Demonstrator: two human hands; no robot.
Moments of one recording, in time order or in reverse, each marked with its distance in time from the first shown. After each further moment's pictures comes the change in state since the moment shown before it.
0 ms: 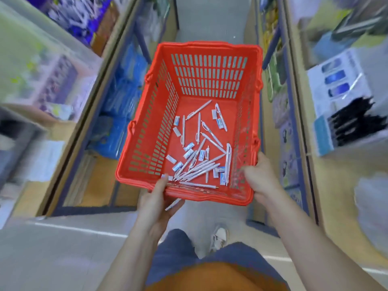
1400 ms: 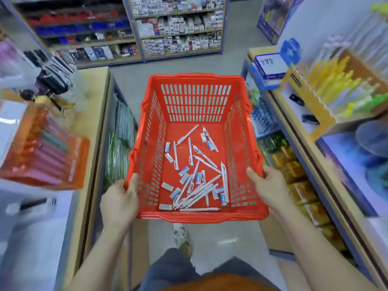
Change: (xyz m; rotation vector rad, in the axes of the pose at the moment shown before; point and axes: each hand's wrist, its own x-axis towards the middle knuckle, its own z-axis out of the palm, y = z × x) left_hand 0.710 0.756 0.614 1.190 0.194 0.910; right_hand 0.937 -0.511 0.200 -0.051 0.348 -0.098
